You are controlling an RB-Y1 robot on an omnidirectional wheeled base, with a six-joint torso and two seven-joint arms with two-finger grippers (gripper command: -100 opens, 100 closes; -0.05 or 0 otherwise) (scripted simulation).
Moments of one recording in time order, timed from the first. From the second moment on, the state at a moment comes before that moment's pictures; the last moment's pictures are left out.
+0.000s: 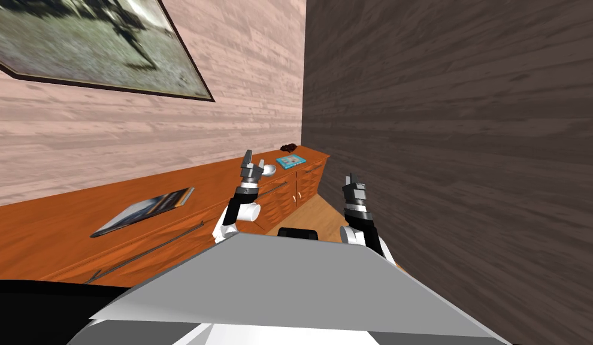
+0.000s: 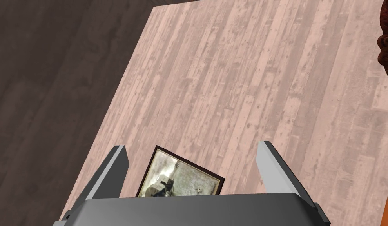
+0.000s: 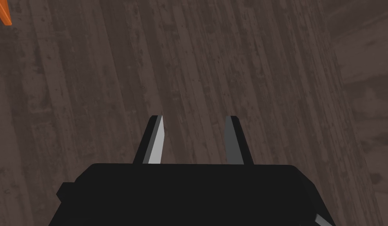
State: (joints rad) left arm 0.29 0.13 -0.04 -2.29 0.04 -0.26 0.04; right arm 0.54 -0.01 0.05 -2.26 0.06 -0.36 0.05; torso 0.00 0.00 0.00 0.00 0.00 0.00
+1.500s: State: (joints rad) left arm 0.07 0.17 -0.03 -2.20 0.09 0.12 0.10; right arm 0.54 -0.01 0.05 -2.26 0.06 -0.36 0.05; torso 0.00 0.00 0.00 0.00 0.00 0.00
